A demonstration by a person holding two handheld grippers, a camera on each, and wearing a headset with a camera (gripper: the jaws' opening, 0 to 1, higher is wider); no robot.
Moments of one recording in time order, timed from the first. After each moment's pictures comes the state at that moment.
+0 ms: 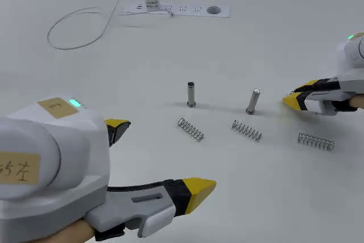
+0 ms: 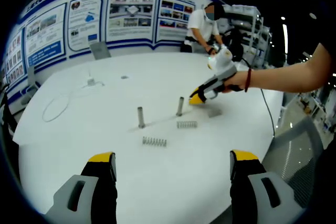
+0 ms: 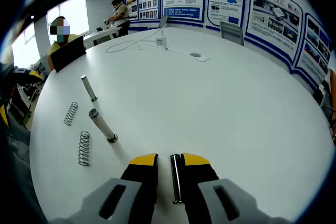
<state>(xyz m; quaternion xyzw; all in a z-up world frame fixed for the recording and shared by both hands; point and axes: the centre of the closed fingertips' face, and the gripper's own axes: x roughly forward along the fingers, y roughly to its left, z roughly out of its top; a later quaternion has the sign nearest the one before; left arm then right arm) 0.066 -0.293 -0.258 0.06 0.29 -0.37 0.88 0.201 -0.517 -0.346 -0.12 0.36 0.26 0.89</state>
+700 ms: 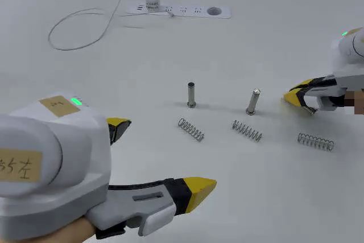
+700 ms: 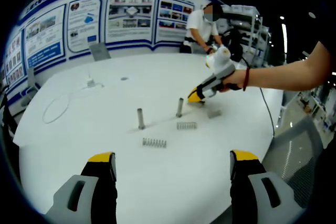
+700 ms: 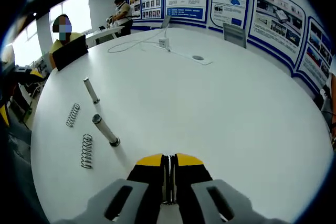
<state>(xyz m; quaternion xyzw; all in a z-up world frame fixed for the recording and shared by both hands) 0.066 -0.293 -0.256 0.06 0.28 -0.37 0.88 0.199 -0.511 -0.333 -0.12 0.36 0.27 0.89</state>
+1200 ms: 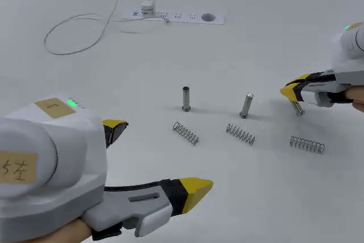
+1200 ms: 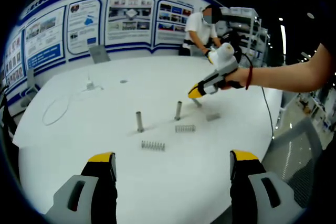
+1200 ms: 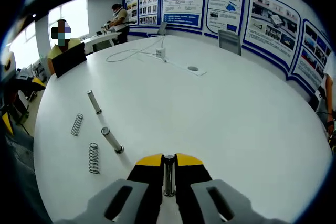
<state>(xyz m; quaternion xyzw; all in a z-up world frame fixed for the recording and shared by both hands) 0.065 -0.296 -0.251 0.06 0.27 -0.38 0.88 0.197 -0.514 -0.307 -0.12 0.33 0.25 0.90</state>
